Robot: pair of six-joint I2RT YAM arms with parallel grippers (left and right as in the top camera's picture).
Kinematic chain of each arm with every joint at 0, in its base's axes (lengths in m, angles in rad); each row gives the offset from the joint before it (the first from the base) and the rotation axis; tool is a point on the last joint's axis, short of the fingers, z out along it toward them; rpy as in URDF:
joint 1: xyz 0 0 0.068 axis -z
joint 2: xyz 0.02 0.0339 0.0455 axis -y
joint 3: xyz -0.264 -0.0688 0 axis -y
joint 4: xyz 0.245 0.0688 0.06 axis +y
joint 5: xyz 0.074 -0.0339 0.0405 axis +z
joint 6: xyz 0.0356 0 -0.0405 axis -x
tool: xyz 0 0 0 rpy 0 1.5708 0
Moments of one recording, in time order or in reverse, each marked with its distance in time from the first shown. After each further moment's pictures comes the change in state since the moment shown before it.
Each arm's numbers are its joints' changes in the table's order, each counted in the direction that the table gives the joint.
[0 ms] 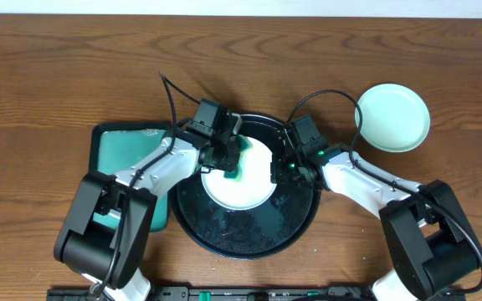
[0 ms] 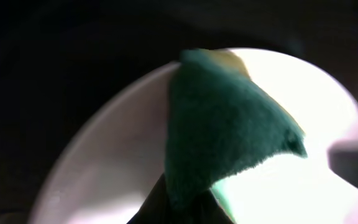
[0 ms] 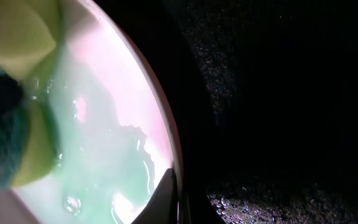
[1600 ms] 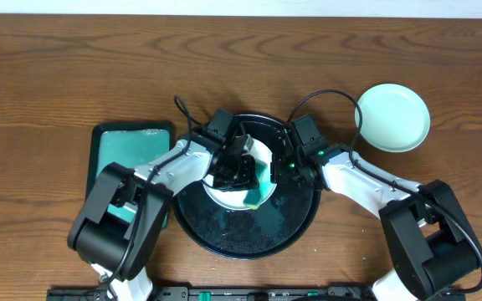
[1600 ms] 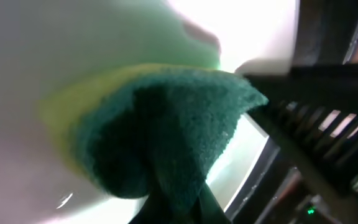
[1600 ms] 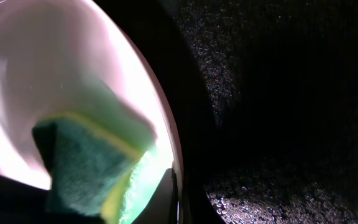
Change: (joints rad) left arm 0.074 -0.077 0.002 0.051 -0.430 0.342; right arm 0.000 0.000 0.000 0.000 -0.001 0.000
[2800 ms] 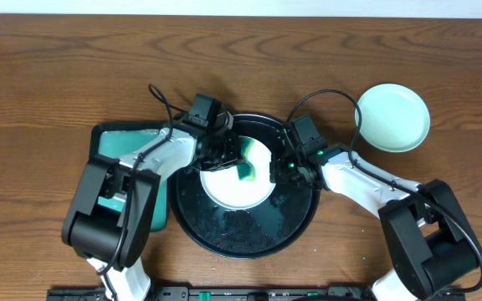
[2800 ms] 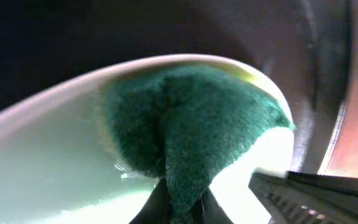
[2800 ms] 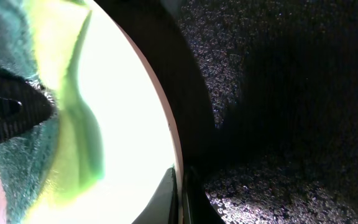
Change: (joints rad) left arm -0.139 -0.019 0.055 -0.009 0.148 0.027; right arm -0.002 -0.003 0.002 -0.002 0.004 0.000
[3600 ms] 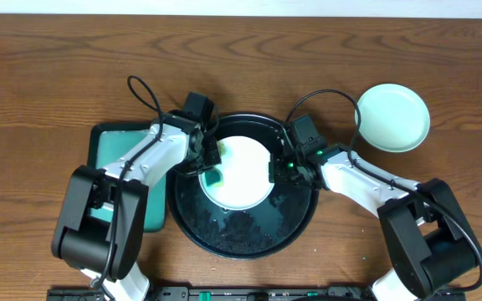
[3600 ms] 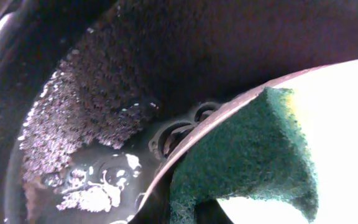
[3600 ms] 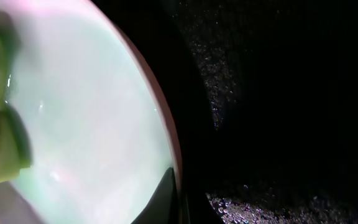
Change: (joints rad) left arm -0.024 0.069 0.037 0.307 0.366 0.022; right arm -0.001 -0.006 0.002 -0.006 0.013 0.000
